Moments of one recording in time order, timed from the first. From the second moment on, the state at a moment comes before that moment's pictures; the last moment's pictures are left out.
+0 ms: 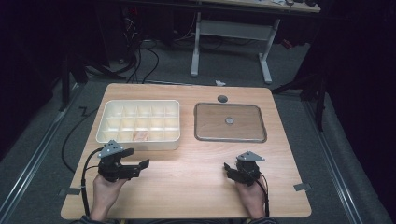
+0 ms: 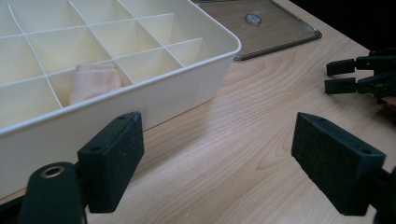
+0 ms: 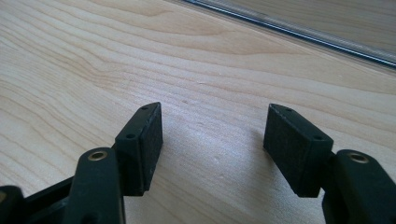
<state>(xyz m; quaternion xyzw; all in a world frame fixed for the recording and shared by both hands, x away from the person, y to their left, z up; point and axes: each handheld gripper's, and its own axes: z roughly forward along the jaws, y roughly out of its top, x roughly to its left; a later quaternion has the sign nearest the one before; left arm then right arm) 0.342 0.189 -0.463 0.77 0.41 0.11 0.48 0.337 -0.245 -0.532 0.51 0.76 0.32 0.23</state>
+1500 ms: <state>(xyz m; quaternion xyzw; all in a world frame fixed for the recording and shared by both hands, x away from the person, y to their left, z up) 0.351 0.160 -0.495 0.78 0.42 0.10 0.45 0.337 -0.245 -0.532 0.51 0.76 0.32 0.23</state>
